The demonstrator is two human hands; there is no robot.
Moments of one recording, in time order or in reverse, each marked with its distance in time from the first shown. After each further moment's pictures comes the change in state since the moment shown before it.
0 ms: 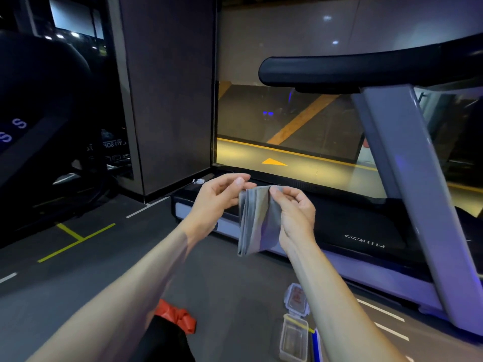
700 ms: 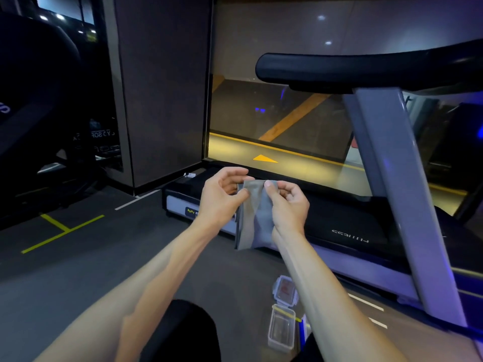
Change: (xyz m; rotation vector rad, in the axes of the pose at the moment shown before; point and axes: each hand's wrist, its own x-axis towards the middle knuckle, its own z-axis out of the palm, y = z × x) left_hand -0.015 -0.001 0.025 0.068 0.193 0.091; right_hand -0.014 0.006 0.002 -0.142 0.077 -0.150
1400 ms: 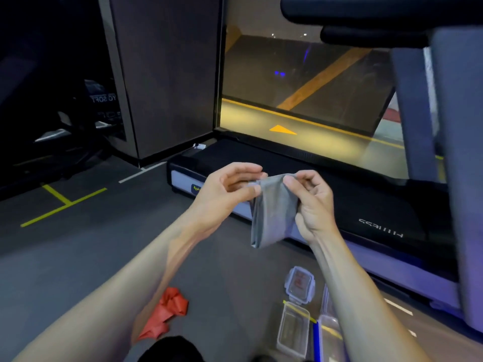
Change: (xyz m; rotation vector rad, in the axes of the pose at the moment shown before) left_hand 0.065 -0.100 -0.005 -0.155 -0.156 -0.233; right_hand 0.124 0.099 -0.002 0.201 -0.402 0.061
